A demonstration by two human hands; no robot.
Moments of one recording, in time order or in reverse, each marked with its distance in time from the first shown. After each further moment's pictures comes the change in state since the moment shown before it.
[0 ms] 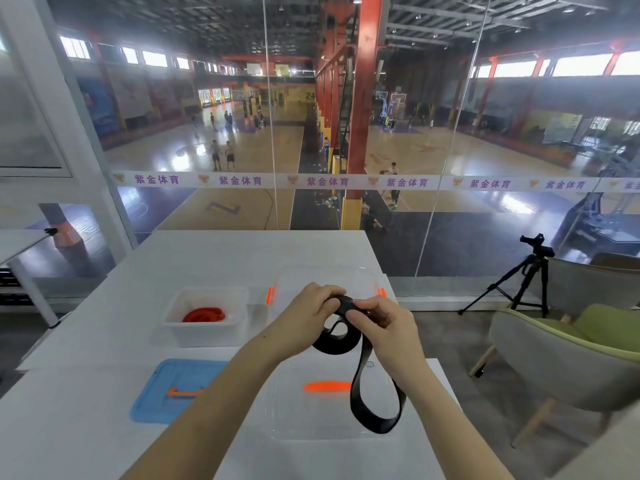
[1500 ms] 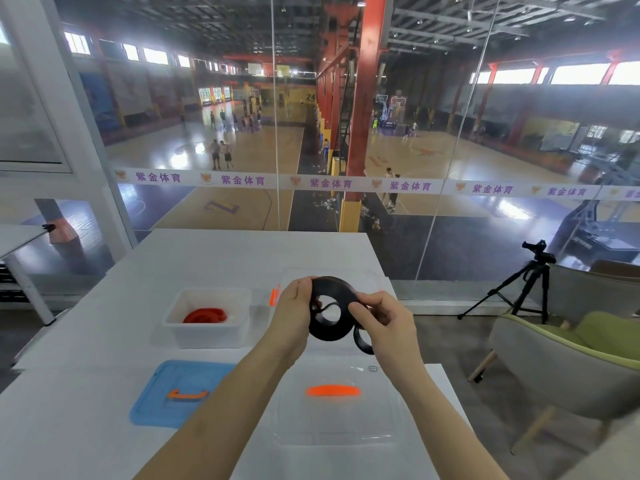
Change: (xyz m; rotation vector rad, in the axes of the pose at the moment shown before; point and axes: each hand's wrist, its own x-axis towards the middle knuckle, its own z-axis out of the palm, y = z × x) left_hand 0.006 -0.024 -0.003 -0.747 0.387 -0.262; right_hand 0.011 0.003 0.027 0.057 0.050 -0.037
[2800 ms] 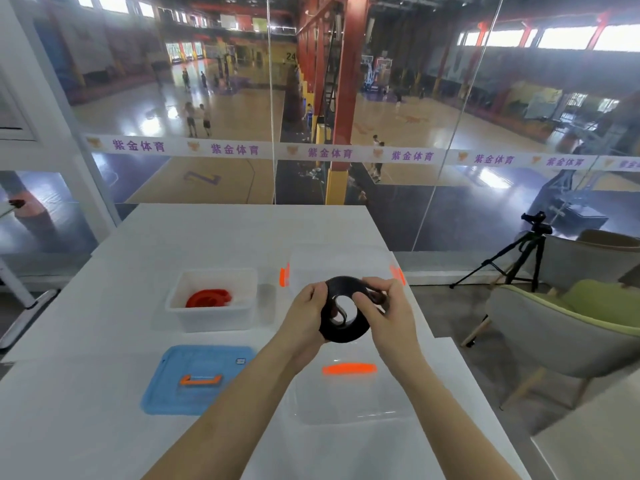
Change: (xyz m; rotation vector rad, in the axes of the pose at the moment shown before) left_hand 0.033 -0.047 -0.069 -0.167 -0.261 -0.228; right_hand 0.003 0.031 0.079 -0.062 0.080 0.052
